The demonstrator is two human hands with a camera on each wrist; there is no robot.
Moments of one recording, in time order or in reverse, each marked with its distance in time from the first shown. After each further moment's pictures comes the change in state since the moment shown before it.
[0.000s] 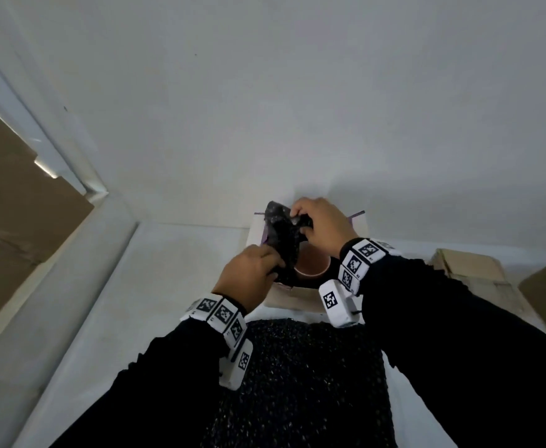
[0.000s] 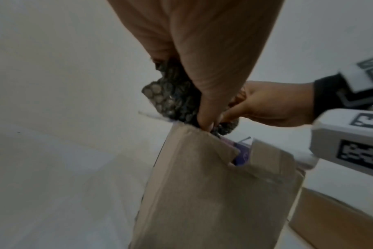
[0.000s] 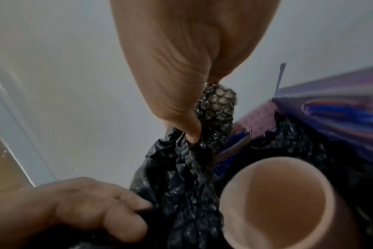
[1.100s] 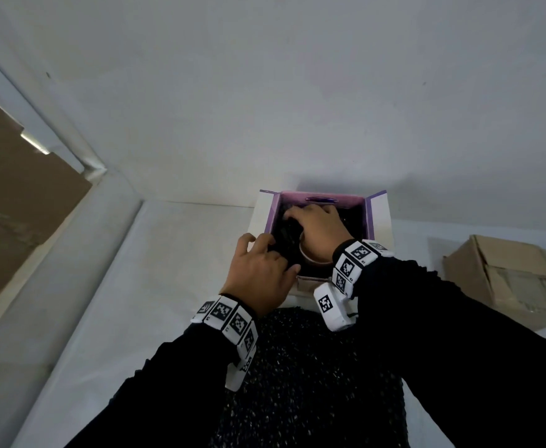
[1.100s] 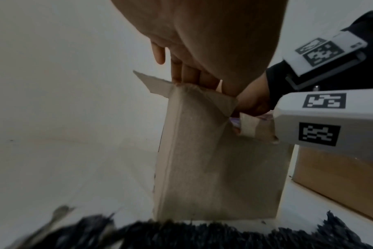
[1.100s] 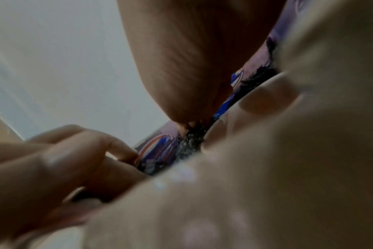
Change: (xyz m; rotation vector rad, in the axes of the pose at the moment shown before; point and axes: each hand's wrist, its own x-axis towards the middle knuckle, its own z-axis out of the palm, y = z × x) left_hand -0.006 0.011 0.028 0.425 -0.065 -0.040; right_hand 0.003 0.009 0.052 -0.163 -0.217 -0.035
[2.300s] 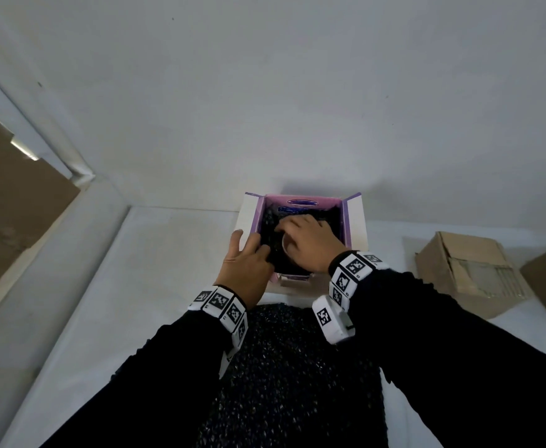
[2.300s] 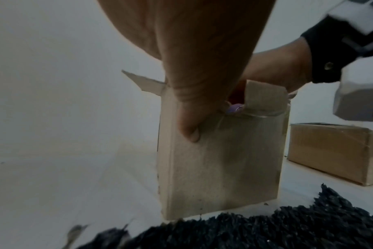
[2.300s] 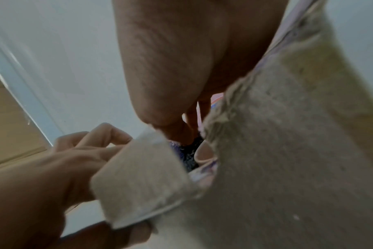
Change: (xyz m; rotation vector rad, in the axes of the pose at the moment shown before) left_hand 0.002 0.009 -0.025 0.247 -0.332 0.060; right_hand -0.038 0.003 0.000 -0.093 -0.013 -0.048
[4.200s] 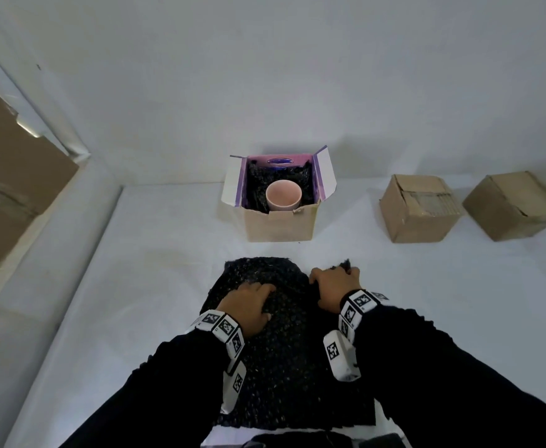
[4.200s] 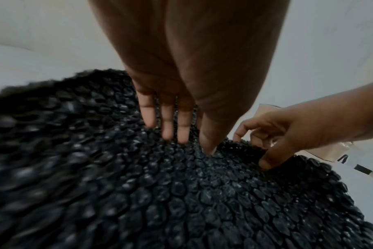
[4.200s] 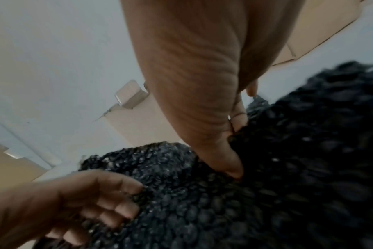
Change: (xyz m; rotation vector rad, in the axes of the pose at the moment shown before) left_hand -0.122 0.072 0.085 -0.533 -0.245 0.098; right_hand -0.191 -0.046 0.077 -0.075 -0.360 0.481
